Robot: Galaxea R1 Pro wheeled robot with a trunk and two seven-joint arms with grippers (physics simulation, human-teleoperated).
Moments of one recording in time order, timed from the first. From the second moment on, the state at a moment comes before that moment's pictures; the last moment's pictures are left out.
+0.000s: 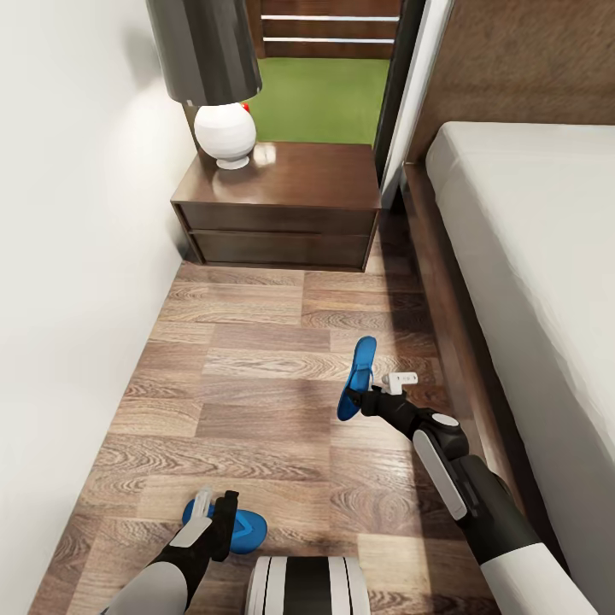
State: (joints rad) left arm -0.65 -0.17 0.80 -0.29 0.66 0.09 0.11; right arm -0.57 -0.07 0.22 -1.29 -0.37 0.51 0.09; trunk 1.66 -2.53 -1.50
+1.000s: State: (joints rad) left arm -0.65 -0.17 0.80 -0.29 0.66 0.09 0.11; right arm -0.57 -0.07 0.22 -1.29 -0.37 0.51 0.09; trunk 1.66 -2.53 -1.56
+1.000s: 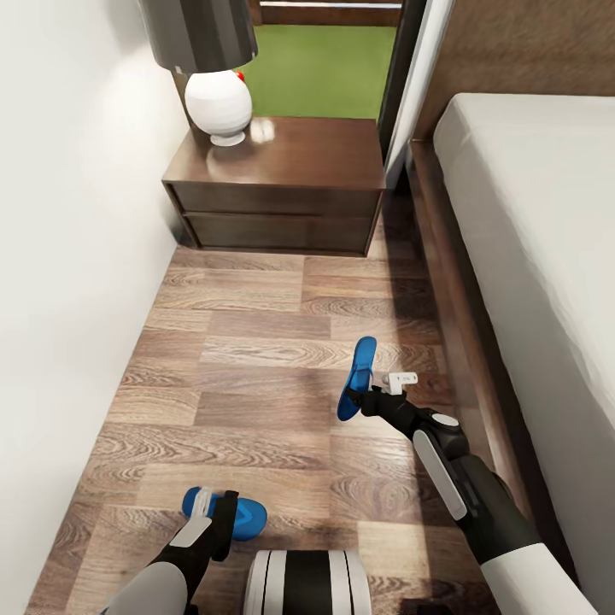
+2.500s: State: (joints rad) left arm -0.65 -0.17 0.80 -0.29 0.66 0.09 0.11; right arm -0.57 -0.07 0.22 -1.29 -0.37 0.51 0.09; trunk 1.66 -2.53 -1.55
